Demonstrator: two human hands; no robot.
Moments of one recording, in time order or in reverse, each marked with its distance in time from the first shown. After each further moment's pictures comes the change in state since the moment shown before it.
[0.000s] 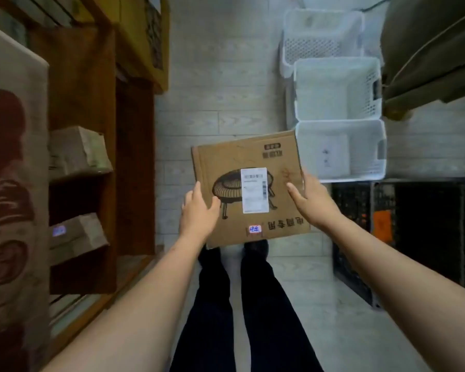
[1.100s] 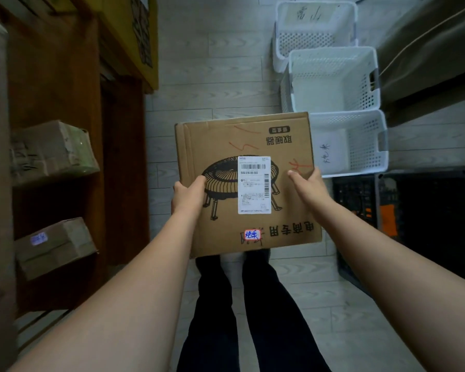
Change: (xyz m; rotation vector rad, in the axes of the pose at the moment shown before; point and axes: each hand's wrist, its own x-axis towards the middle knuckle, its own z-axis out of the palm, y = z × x) left_hand 0.038 0.003 0.002 -0.481 0.003 -0.336; right_hand 0.022 -0.008 0.032 0.573 0.119 0.440
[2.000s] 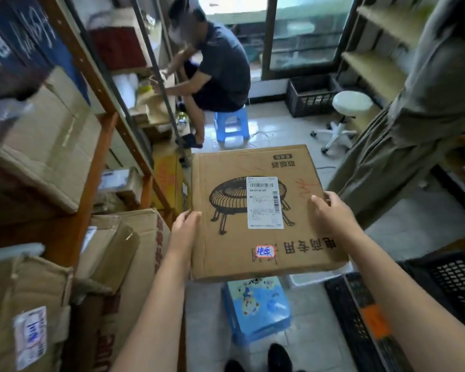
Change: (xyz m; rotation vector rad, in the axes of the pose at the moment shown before) left_hand -0.329 0.164 -0.236 -0.263 -0.143 0.570; right_hand -0.351 -0.219 -0.227 0.063 0.252 -0.461
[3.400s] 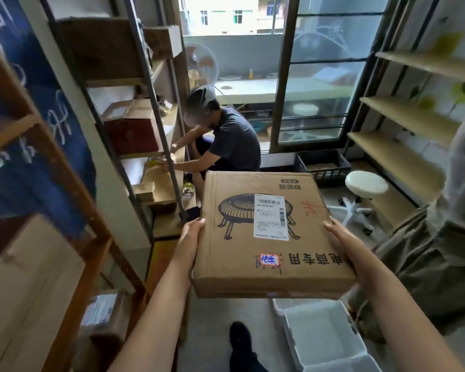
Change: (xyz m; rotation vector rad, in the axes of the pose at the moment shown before) left_hand 0.235 0.239 0.040 -0.191 -0.226 0.224; right_hand 0.248 -0.179 -0.009 0.581 -0.306 -0.103
